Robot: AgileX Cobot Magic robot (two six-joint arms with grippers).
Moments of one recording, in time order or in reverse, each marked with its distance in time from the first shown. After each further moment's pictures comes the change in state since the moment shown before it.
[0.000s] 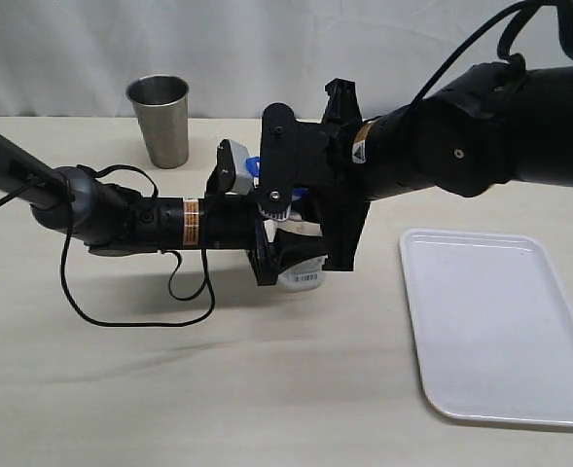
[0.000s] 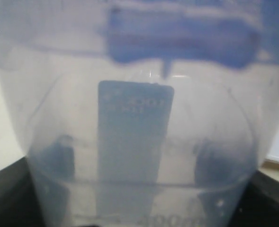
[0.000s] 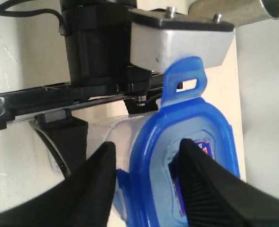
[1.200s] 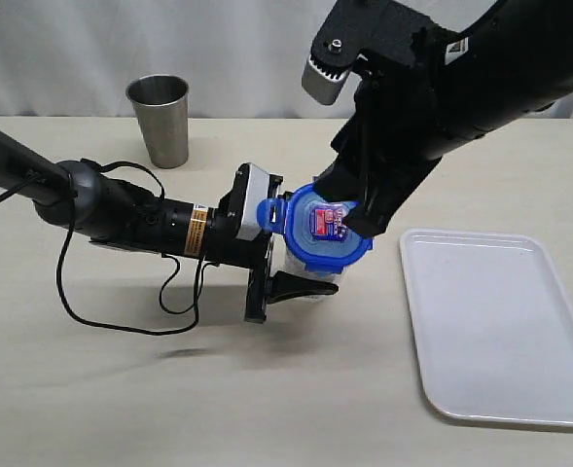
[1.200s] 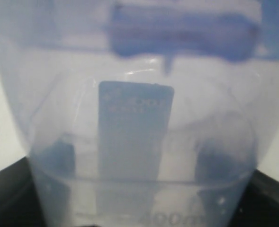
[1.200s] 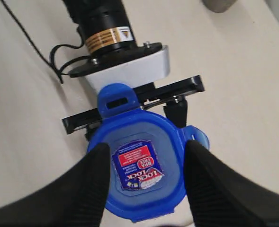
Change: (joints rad) left arm -0.021 -0.040 0.005 0.199 -0.039 0.335; right arm -0.070 -0.239 -0.129 0.391 0.454 0.130
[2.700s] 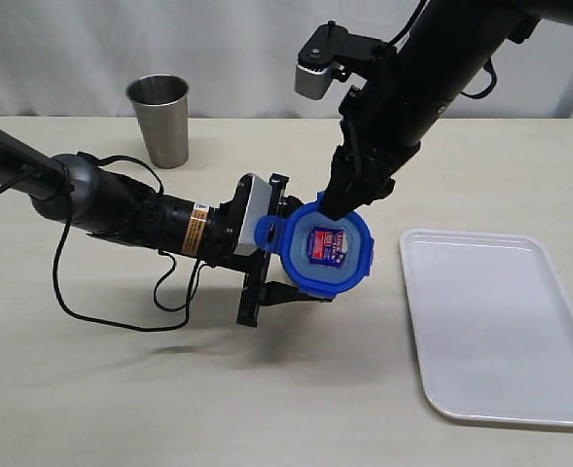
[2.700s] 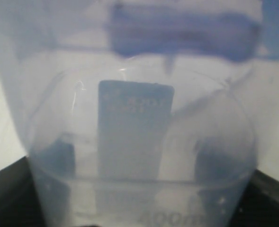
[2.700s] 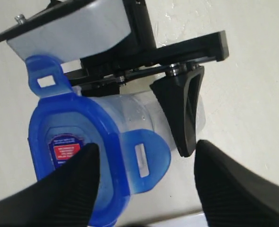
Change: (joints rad) left arm 0.000 -0.018 0.000 0.079 0.029 0.111; right arm -0.152 0.373 -0.366 0.103 0.402 -0.139
